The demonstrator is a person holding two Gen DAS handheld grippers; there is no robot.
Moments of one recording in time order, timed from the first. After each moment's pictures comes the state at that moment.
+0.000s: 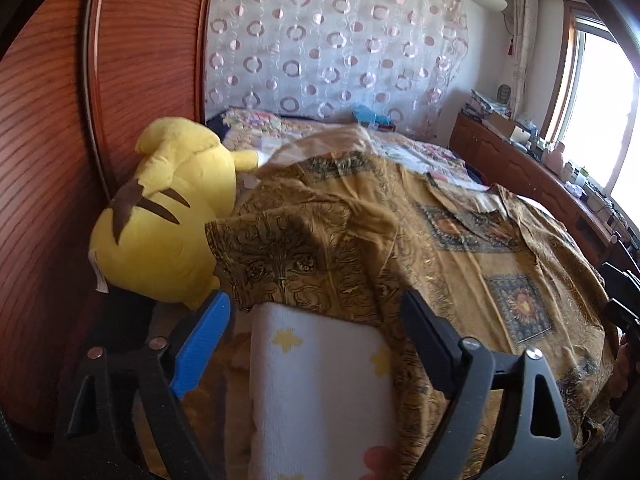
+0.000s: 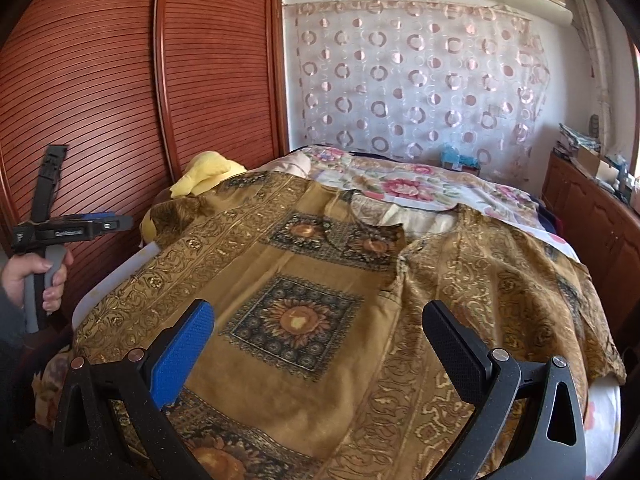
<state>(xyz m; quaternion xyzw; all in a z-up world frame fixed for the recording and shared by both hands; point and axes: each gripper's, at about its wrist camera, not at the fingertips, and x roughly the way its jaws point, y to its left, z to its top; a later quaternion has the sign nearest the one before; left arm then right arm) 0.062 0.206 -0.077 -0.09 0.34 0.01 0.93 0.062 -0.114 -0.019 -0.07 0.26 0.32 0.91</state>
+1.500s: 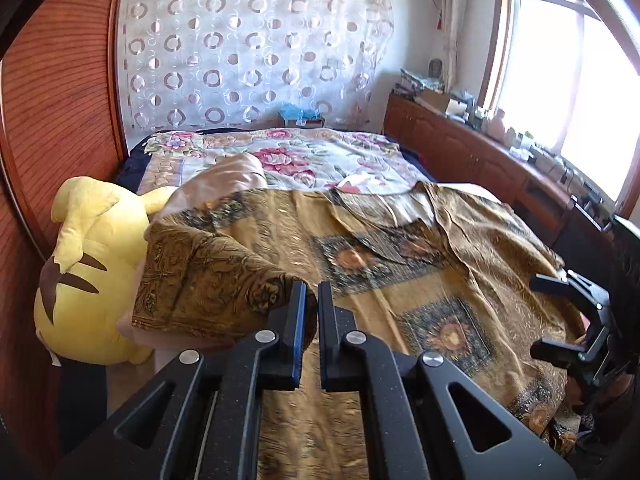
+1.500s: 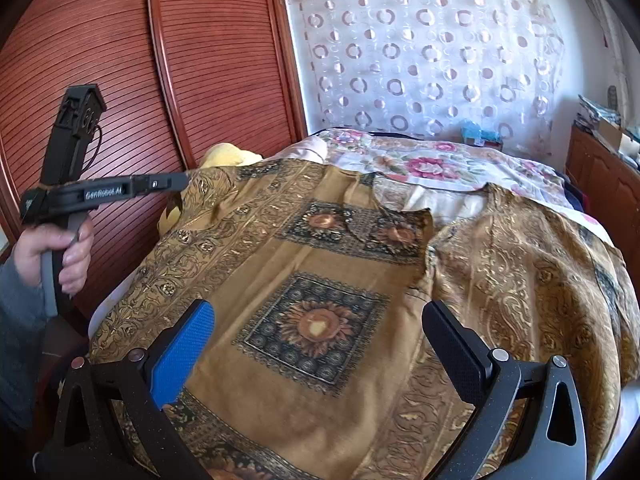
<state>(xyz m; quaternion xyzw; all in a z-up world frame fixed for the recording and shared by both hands) 0.107 0.123 -0.031 -0.03 0.34 -0.10 0.93 0.096 -0.129 -0.022 -0.04 0.29 0.35 0.89</state>
